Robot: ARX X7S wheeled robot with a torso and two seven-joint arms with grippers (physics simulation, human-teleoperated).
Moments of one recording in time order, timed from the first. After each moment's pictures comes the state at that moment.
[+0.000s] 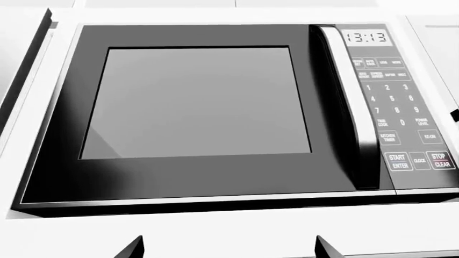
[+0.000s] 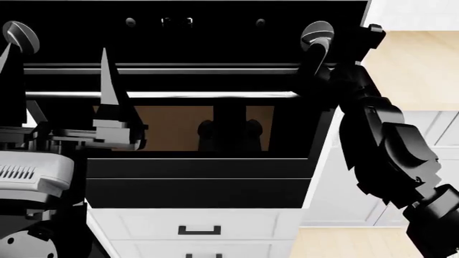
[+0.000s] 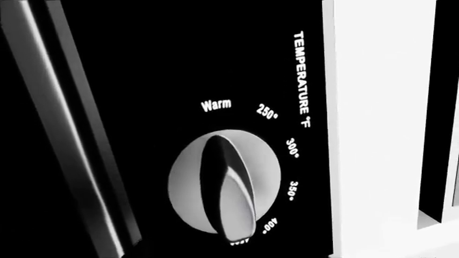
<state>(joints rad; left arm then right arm) -0.34 -0.43 0.14 0.67 -0.29 -0.08 -0.32 1.17 0.54 -0.94 0.24 -0.45 0.57 -0.05</state>
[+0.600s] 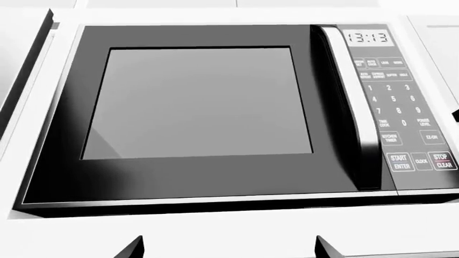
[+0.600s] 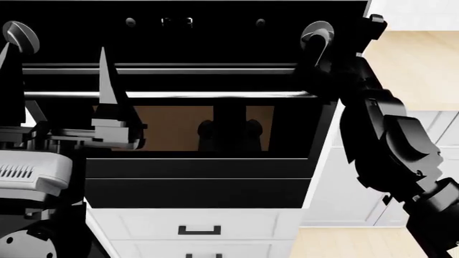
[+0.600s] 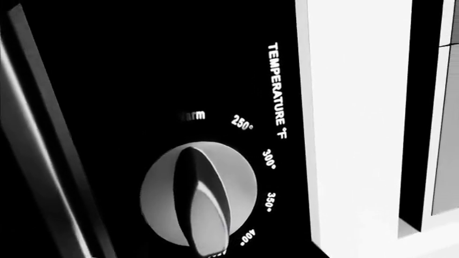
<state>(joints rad) -0.34 -0.43 0.15 0.67 -0.29 -0.08 -0.33 1.20 0.53 -0.95 0.26 -0.45 0.56 -0.06</state>
